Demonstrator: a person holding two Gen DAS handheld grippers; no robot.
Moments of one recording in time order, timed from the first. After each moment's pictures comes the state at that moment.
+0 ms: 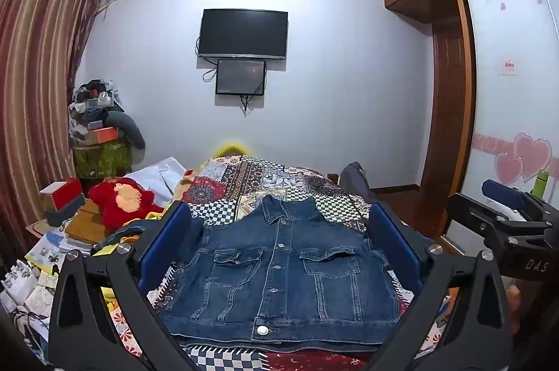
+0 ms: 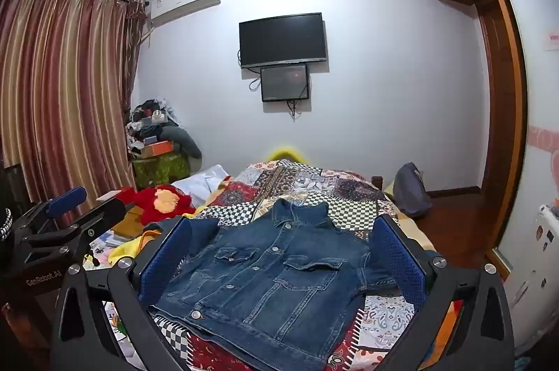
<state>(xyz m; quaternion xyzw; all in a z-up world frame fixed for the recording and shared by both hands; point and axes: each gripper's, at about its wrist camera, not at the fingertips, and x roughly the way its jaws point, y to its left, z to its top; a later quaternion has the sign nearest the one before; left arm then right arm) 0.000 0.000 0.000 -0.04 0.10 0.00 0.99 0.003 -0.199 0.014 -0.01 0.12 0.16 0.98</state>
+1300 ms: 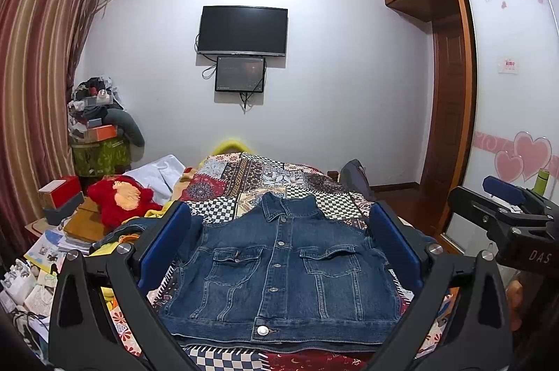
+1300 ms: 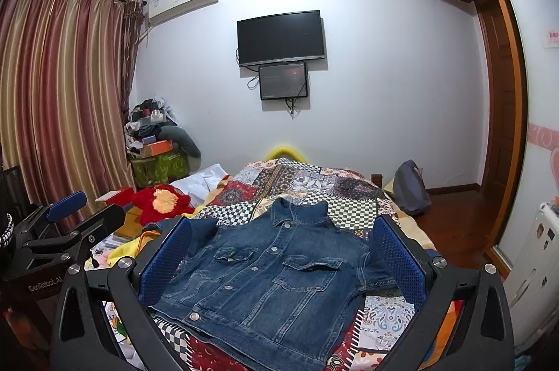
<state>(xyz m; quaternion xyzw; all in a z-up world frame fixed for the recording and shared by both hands) 0.007 0.002 -0.002 -0.03 0.10 0.00 0.99 0.010 -0.199 0.012 -0.01 0.12 0.16 0.98</state>
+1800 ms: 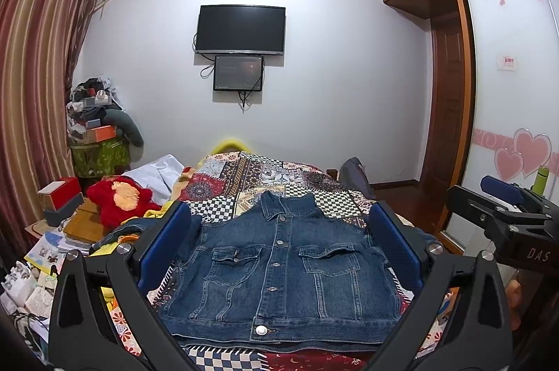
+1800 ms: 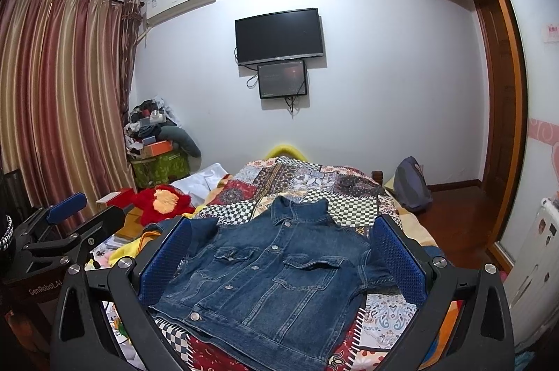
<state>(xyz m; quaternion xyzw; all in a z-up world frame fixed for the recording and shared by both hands) 0.007 0.000 0.000 -0.03 0.11 0.00 0.99 0.011 -0.197 0.010 0.00 0.13 0.16 0.98</state>
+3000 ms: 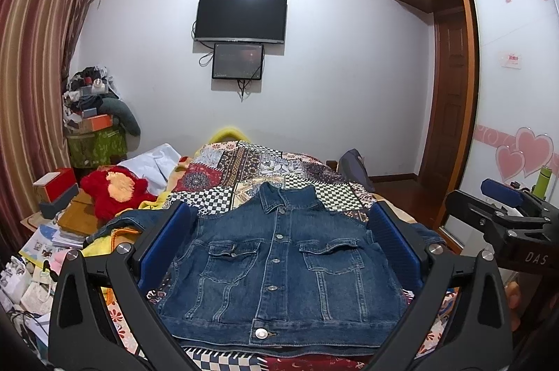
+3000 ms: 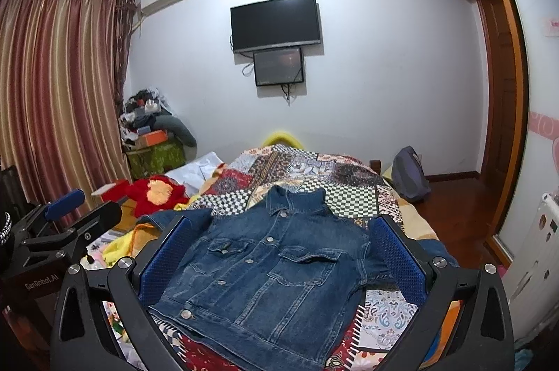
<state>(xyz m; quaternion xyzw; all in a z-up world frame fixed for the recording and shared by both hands) 0.038 0.009 -0.009 -0.04 0.13 0.00 0.99 0.027 -0.190 -0.002 -0.01 0.15 0.15 0.98</state>
